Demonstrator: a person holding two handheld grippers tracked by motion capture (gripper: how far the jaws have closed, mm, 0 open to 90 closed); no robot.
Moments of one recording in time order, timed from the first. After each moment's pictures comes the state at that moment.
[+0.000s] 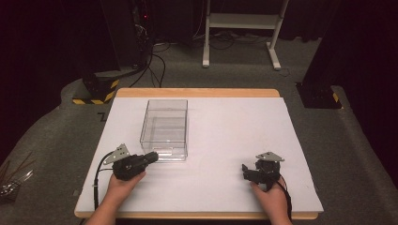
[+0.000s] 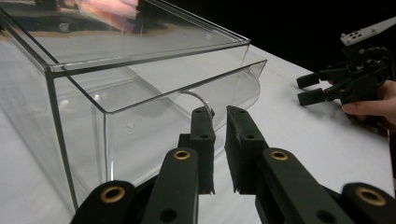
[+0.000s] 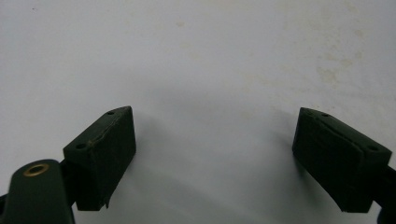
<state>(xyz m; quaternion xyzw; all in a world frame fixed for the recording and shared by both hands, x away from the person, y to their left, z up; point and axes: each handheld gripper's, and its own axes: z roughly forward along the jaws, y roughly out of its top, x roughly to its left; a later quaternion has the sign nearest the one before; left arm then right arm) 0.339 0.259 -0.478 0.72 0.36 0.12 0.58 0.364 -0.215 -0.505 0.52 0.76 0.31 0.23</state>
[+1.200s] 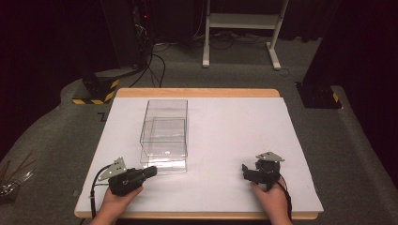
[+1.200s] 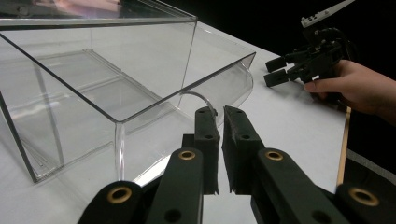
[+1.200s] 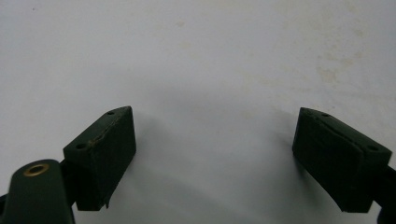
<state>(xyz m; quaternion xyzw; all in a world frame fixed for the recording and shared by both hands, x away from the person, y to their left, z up) 0.297 0.257 -0.478 0.73 0.33 0.11 0.58 0.364 -0.215 -0.505 0.52 0.76 0.31 0.23</state>
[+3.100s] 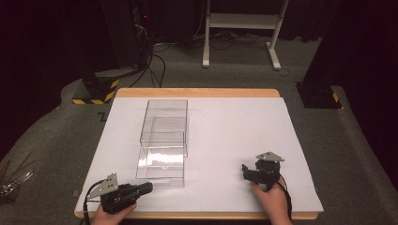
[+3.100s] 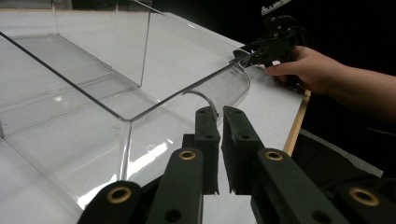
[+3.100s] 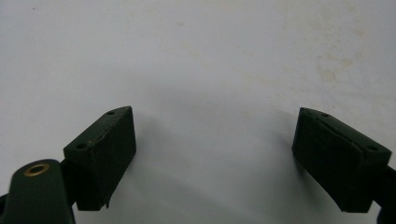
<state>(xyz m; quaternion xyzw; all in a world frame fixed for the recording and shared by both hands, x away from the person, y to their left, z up) 0.254 0.268 -0.483 0.74 0.31 0.08 0.59 0.364 -0.215 -0.504 0.52 0.76 0.31 0.23</state>
